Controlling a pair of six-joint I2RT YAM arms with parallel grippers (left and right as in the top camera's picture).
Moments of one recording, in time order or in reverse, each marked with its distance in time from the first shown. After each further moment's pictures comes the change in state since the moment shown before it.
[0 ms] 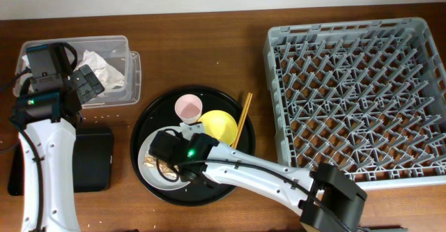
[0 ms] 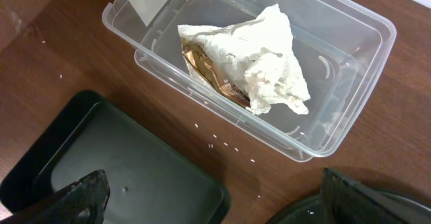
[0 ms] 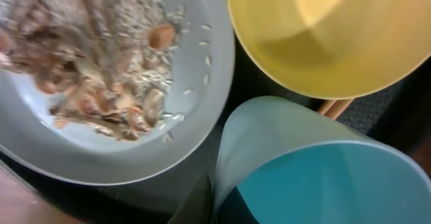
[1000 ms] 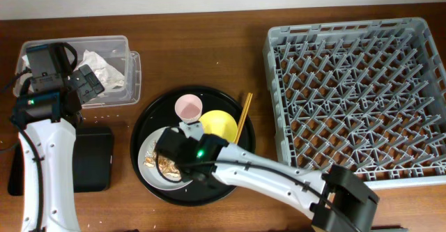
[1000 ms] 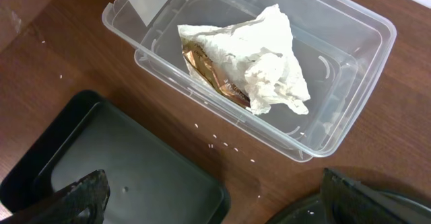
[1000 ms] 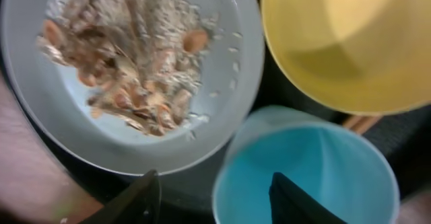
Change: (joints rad) left arm 0.000 0.000 0.000 0.000 0.000 0.000; right arm -0.012 -0.063 -0.081 0.111 -0.043 -0.060
